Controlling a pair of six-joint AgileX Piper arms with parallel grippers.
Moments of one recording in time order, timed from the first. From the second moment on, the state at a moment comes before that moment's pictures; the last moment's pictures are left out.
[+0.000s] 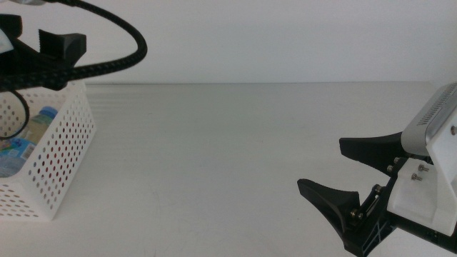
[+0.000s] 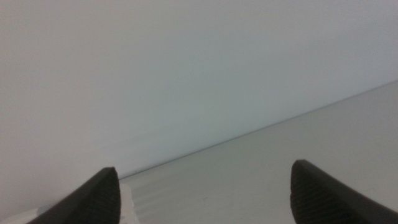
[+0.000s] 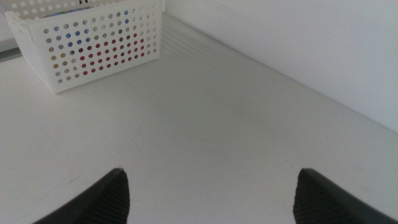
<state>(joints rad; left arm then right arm) -0.15 0.97 -0.89 -0.30 0.23 0.49 0.74 0.92 -0.51 -0.07 -0.04 0.00</state>
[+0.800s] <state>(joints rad) -0.15 0.97 -0.89 -0.08 0.21 0.06 0.74 0.92 -0.50 -0.07 -0.04 0.00</state>
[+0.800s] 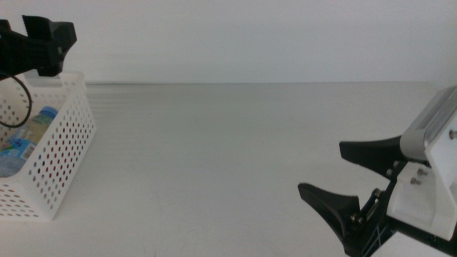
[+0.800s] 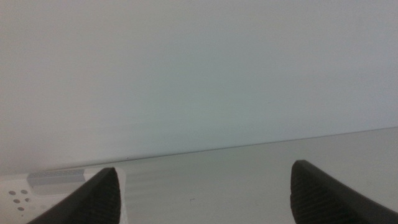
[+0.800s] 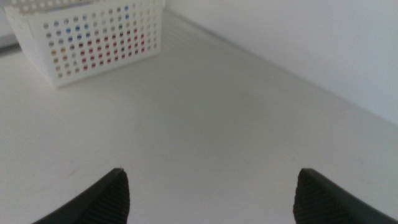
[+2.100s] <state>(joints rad) -0.02 0.04 -0.06 -0.08 0.21 0.06 0.06 0.10 -0.04 0.02 -0.02 0.00</state>
